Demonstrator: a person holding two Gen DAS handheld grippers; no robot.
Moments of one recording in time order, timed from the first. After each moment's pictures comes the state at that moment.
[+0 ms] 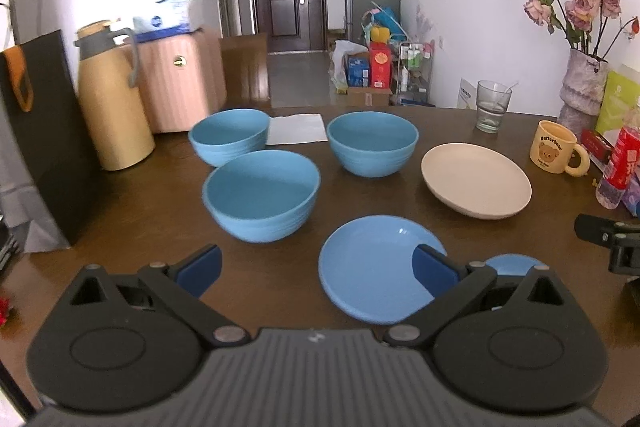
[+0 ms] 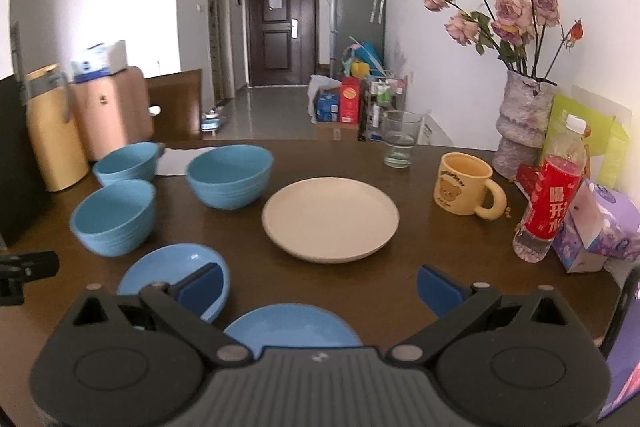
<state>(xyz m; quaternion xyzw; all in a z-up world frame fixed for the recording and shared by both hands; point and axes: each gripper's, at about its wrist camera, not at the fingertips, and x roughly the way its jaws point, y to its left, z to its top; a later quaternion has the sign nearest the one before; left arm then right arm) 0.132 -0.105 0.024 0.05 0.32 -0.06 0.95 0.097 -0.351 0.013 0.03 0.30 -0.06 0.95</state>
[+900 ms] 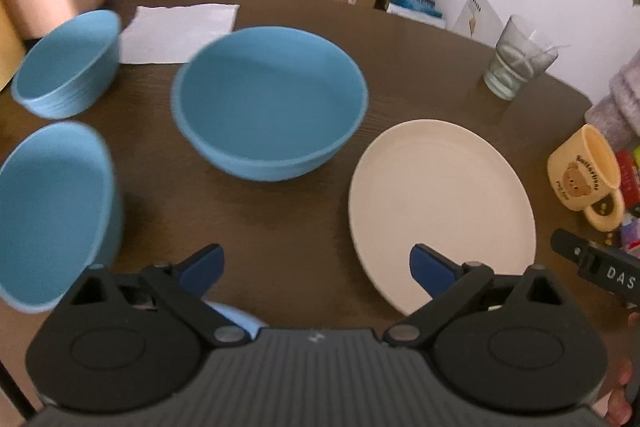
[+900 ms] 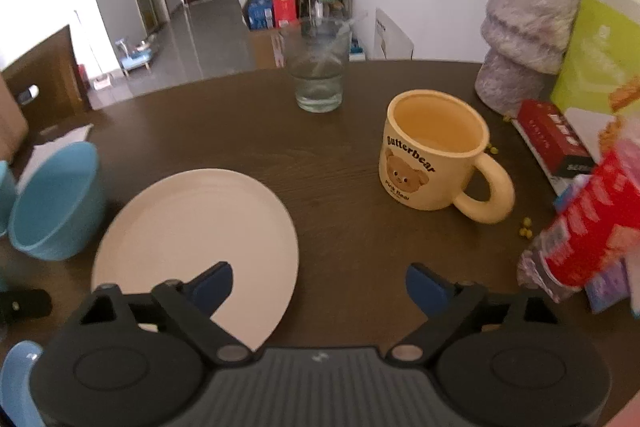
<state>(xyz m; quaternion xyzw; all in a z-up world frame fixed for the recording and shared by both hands) 0.381 -0.241 -0.045 -0.03 0.53 -0.07 0.85 0.338 -0.506 -0.057 0.10 0.46 -0.12 0.87</state>
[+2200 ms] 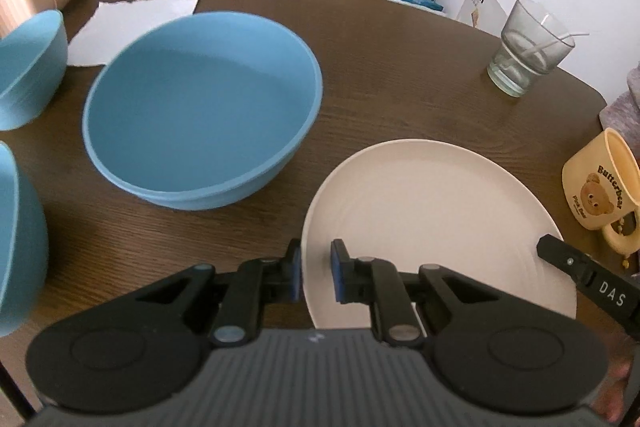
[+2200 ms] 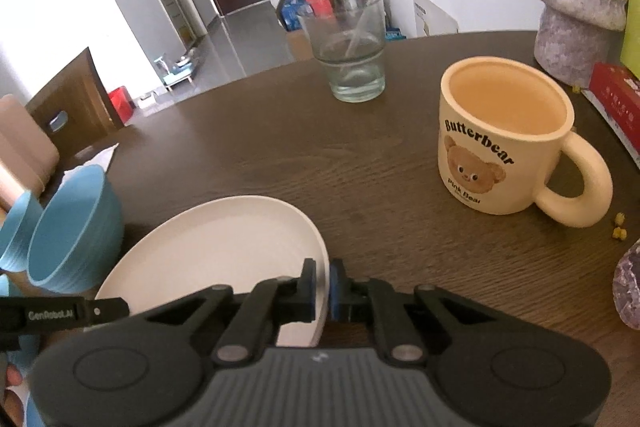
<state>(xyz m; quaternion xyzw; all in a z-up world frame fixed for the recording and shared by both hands) 0.411 -0.288 -0.078 -0.02 0.53 -0.06 0.85 0.356 -0.518 -0.090 0.17 0.43 -0.05 0.89</state>
